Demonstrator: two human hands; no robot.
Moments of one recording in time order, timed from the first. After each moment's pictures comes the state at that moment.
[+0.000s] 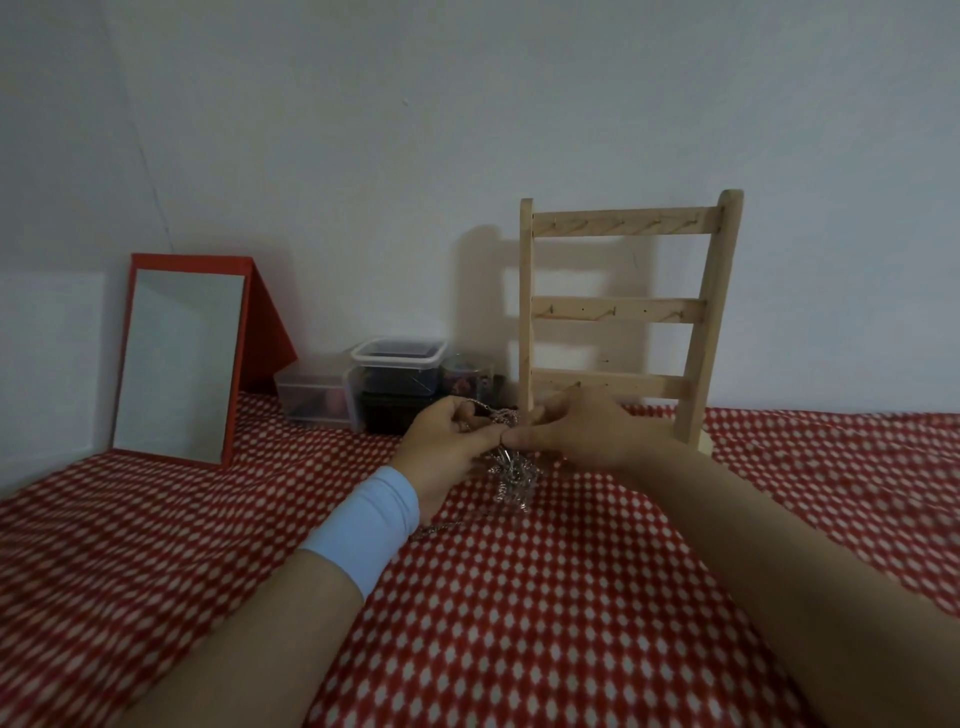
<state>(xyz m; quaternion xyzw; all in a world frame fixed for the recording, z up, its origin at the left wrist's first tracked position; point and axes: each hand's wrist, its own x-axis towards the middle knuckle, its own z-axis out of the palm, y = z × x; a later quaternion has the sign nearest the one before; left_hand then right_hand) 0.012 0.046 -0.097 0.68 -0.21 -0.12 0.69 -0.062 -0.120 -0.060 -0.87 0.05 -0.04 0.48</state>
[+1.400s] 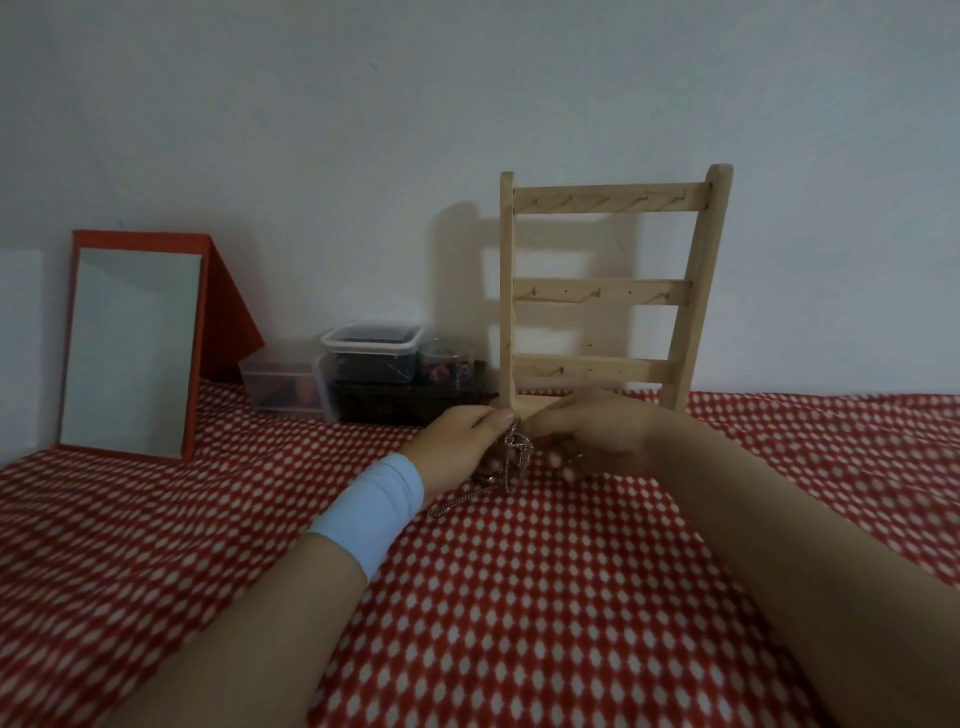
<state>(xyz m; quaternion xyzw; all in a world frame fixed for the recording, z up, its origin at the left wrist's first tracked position) 0.016 0.025 -0.099 0.81 -0.32 -0.13 0.47 -0.049 -0.152 -0.073 -0.79 0.09 0.12 0.60</state>
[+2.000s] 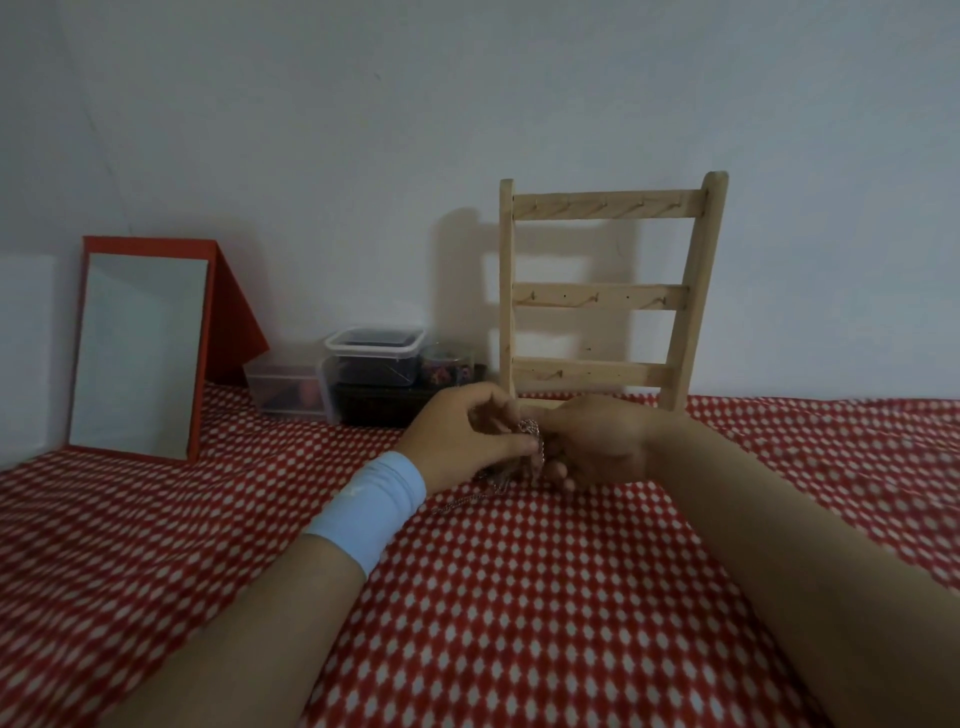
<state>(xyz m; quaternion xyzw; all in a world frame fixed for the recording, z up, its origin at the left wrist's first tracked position) 0.013 0.029 -0.090 0.78 -0.40 -0.02 0.49 -0.045 -0.156 -0.078 -0.76 0.07 0.17 0.62</state>
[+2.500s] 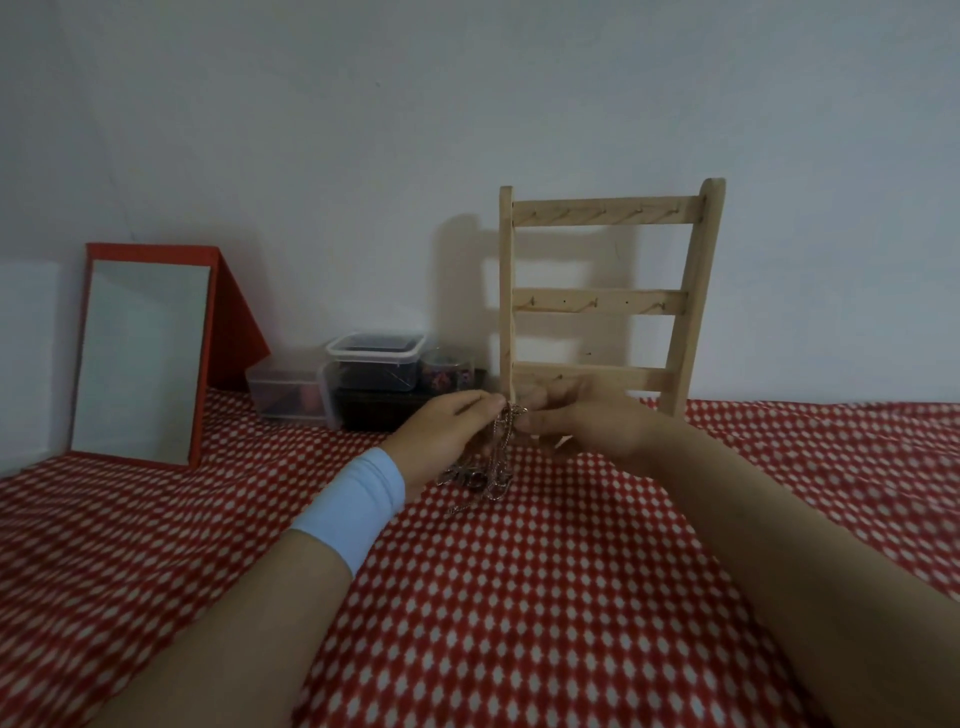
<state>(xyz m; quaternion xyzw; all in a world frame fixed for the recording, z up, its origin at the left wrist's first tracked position) 0.020 0.035 -0.085 0.75 -0.33 -0.13 0.55 -0.053 -0.154 -0.068 -0.82 -0.01 -0.02 0.57</state>
